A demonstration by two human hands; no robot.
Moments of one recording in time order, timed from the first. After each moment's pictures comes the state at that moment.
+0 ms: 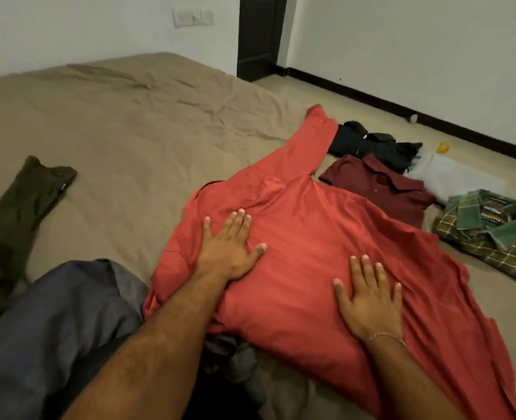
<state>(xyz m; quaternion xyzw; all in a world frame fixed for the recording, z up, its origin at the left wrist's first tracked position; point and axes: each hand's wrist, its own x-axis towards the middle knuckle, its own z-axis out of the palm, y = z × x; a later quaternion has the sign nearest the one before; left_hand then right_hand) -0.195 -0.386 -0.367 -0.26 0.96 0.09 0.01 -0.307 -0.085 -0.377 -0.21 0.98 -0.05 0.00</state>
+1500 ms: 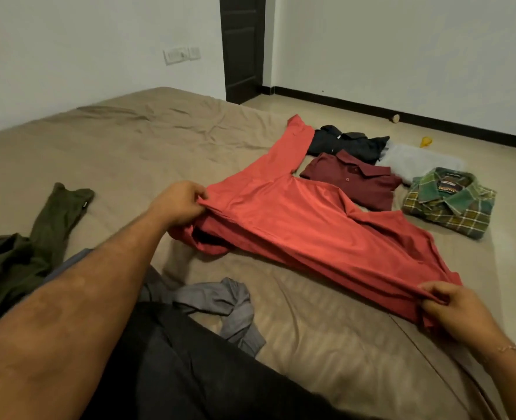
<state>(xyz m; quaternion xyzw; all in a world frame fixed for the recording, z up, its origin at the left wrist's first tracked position) -0.128 -0.435 -0.218 -0.24 0.95 0.19 -0.07 -0.280 0.101 -0.289 -0.12 0.92 -0.36 0.11</state>
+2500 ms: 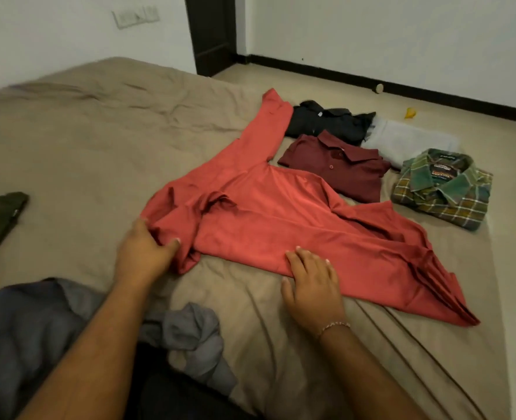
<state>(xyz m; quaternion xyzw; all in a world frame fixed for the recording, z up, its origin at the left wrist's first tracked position) -0.132 -0.397 -0.309 -0.47 0.83 0.27 -0.16 -0.259 -0.094 -0.369 -0.32 0.93 -0.16 -0.02</state>
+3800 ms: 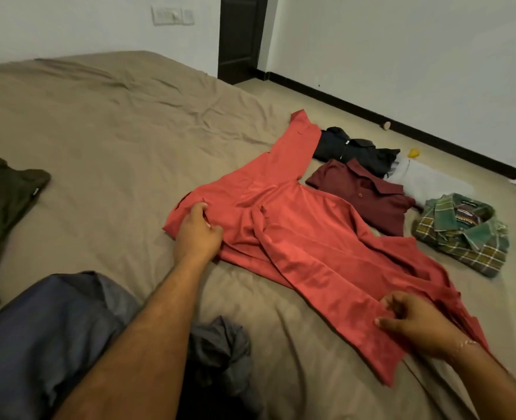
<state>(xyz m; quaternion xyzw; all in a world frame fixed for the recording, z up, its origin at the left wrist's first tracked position) -0.188 -0.420 -0.334 -0.42 0.78 0.41 -0.21 -0.328 0.001 -0.297 -0.17 0.93 -0.22 0.25</state>
